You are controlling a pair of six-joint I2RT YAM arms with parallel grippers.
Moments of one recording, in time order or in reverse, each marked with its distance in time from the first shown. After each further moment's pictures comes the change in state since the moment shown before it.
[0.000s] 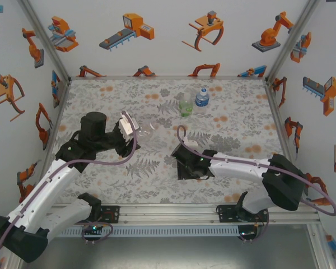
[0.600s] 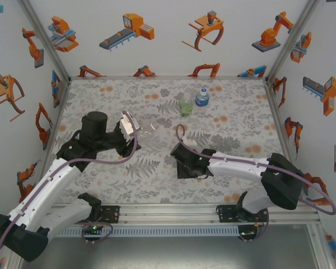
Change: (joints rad) left arm 0.000 0.011 0.000 0.000 0.016 0.000; right arm 0.000 0.004 0.021 0.003 0.001 0.000
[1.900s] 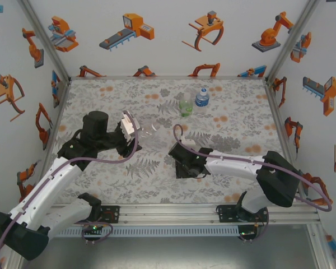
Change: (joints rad) left arm 0.001 0.013 0.000 0.000 0.021 0.000; right arm 0.000 0.043 0.032 -0.019 0.003 -0.004
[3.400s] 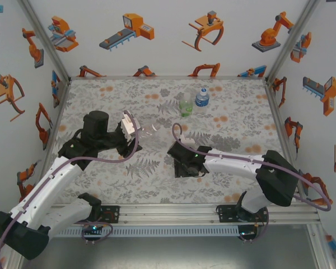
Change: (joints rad) left arm 0.002 0.007 0.000 0.000 0.009 0.000; right arm 0.000 0.010 0.035 -0.056 0.021 -0.010
